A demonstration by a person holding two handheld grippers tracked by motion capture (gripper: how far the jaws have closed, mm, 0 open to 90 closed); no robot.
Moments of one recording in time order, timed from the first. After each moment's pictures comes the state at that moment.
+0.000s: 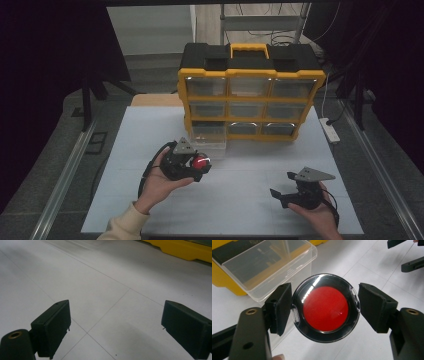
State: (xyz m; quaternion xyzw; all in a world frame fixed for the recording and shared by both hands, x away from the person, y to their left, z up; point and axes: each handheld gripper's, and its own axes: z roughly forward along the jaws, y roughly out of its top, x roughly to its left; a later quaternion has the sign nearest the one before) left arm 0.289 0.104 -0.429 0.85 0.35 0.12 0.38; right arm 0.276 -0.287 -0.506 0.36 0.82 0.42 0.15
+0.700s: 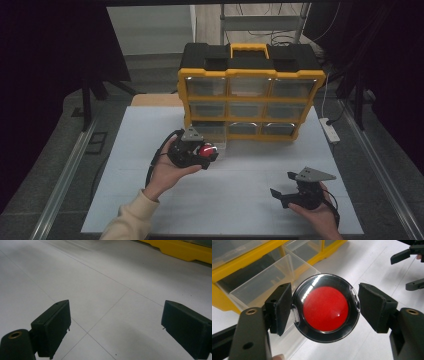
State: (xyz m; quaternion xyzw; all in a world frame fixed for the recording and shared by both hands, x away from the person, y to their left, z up) left arm 0.316 0.088 -0.413 0.84 0.34 0.13 0.39; right arm 0.275 -0.288 -0.505 0.36 0.82 0.42 0.15
